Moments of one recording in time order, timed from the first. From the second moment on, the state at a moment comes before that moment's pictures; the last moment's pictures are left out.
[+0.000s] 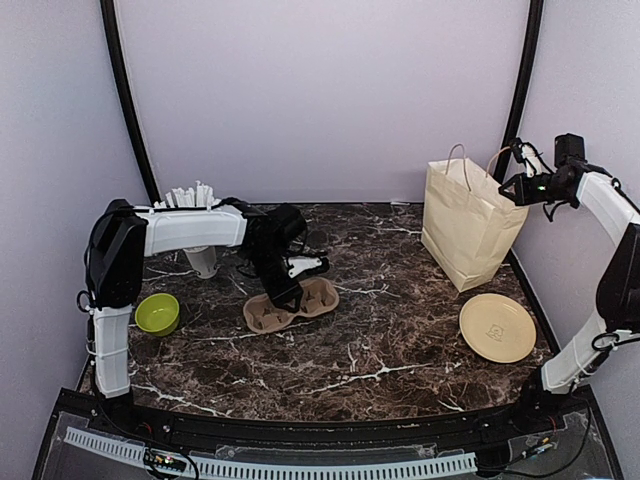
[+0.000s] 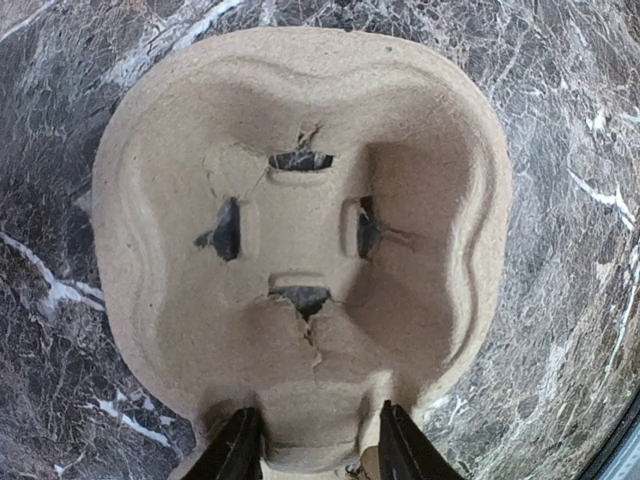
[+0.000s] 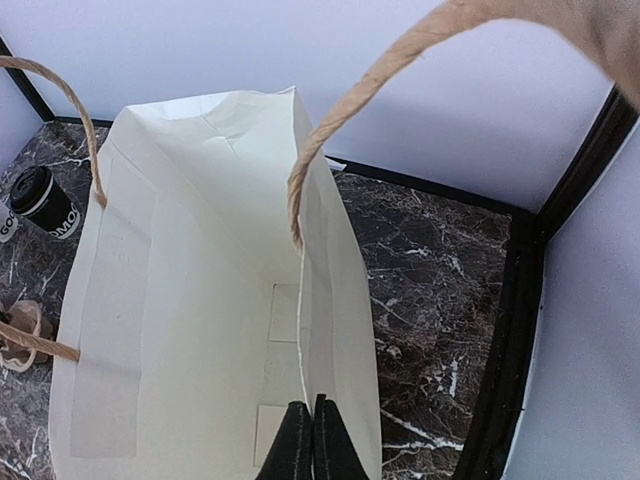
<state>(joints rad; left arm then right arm) -0.74 2.06 1.62 -0.91 0.18 0.34 -0.23 1.53 1.45 -0.64 -0.59 -0.33</state>
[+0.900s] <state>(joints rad) -0.75 1.89 1.67 -0.97 0.27 0.28 -0.11 1.46 1.44 -0.71 -0.64 -0.46</state>
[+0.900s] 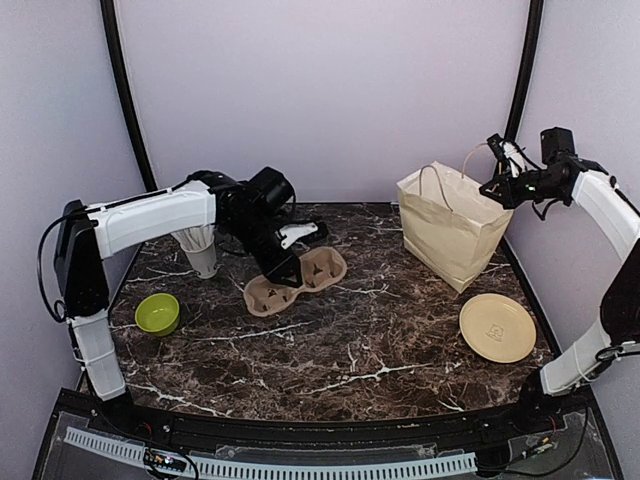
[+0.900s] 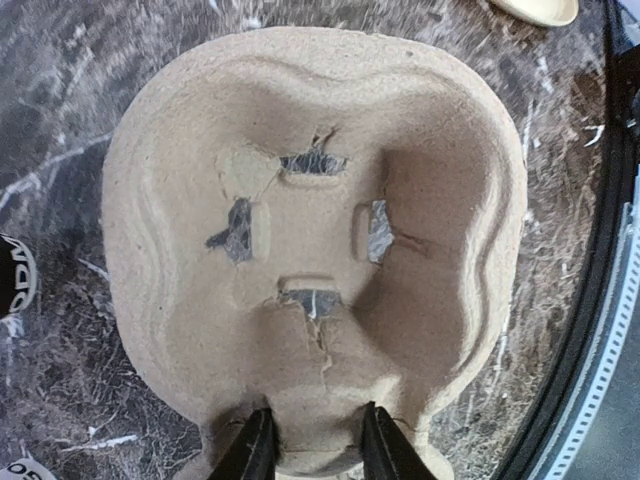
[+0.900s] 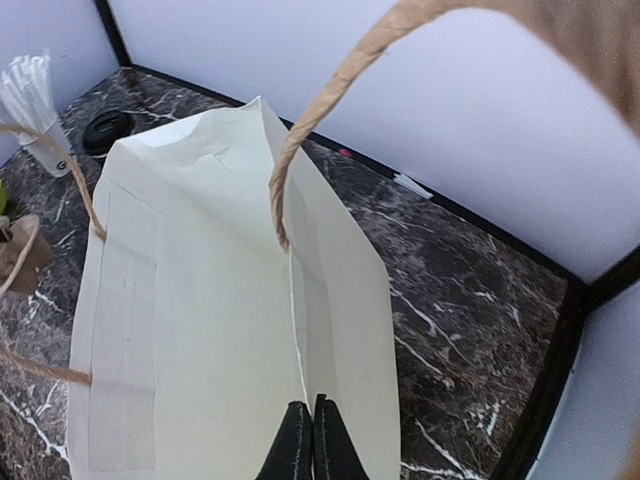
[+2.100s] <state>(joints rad) -0.91 1.51 1.73 -0.37 0.66 0.17 0.49 1.44 1.48 -1.00 -0.74 -0.62</state>
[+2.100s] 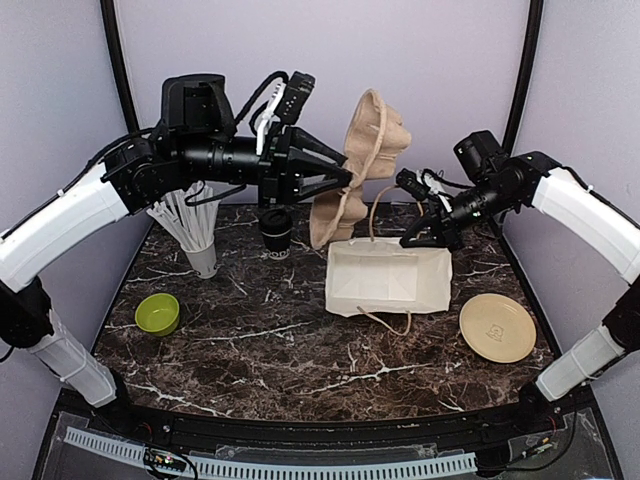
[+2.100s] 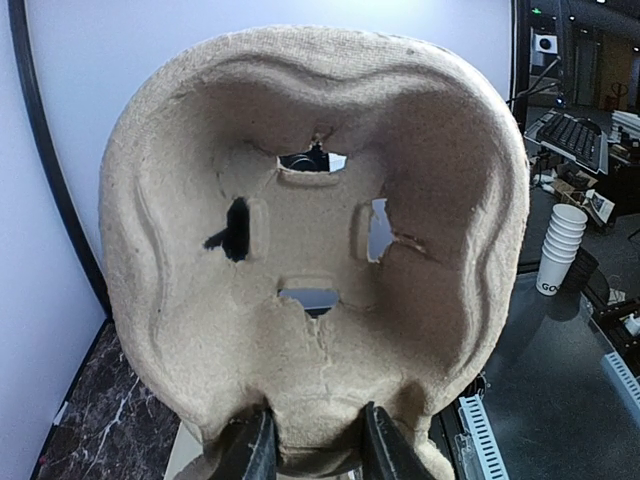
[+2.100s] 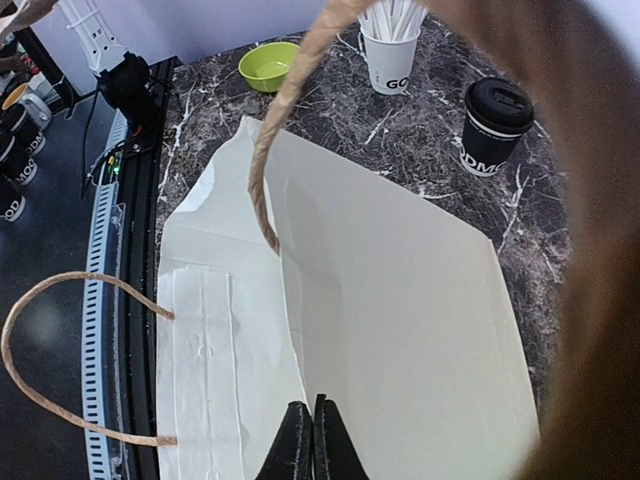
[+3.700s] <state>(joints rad) -1.10 1.78 1.69 -0.53 0.30 0.41 0.49 1.48 1.60 -1.09 -0.85 -0.45</state>
